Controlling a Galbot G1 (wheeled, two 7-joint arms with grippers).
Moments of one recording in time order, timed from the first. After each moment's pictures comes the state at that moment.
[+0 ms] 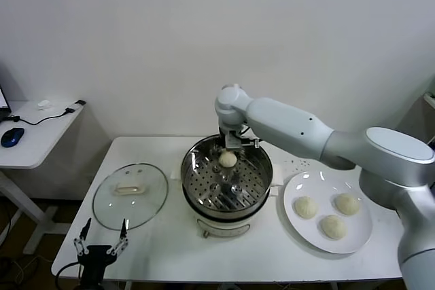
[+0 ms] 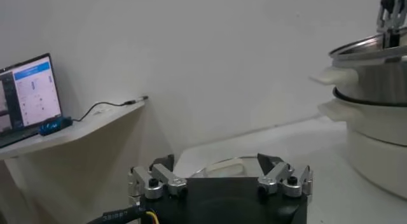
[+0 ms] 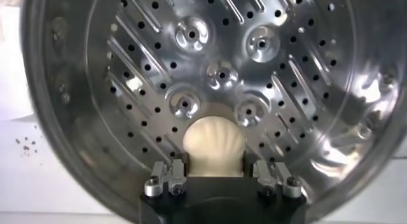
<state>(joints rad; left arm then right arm) 1.75 -1.58 -0.78 -2.00 0.13 -0.14 0.05 0.32 1.32 -1.03 1.07 -0.56 0.68 -1.20</state>
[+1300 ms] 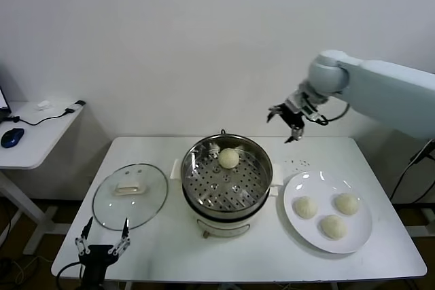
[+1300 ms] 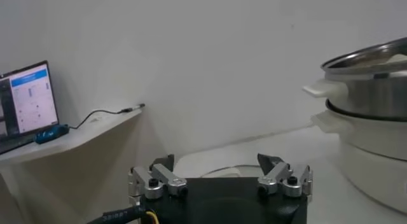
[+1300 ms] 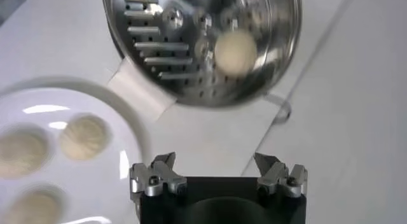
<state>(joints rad) 1.77 -1.58 -0.76 -2.02 0.13 -0.15 0.05 0.74 0.77 -1.43 1.34 0.26 -0.01 -1.03</state>
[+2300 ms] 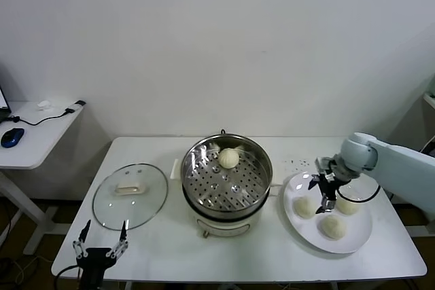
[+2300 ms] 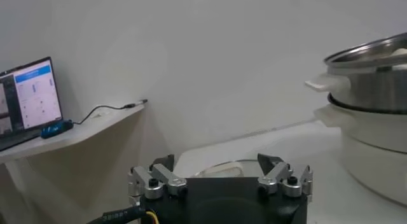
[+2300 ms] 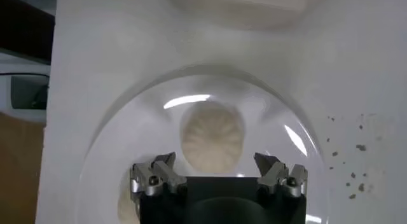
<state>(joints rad) 1.79 -1.59 -0.77 -2.02 0.13 -0.15 0.04 0.19 0.62 -1.16 1.31 0.20 -0.28 -1.03</state>
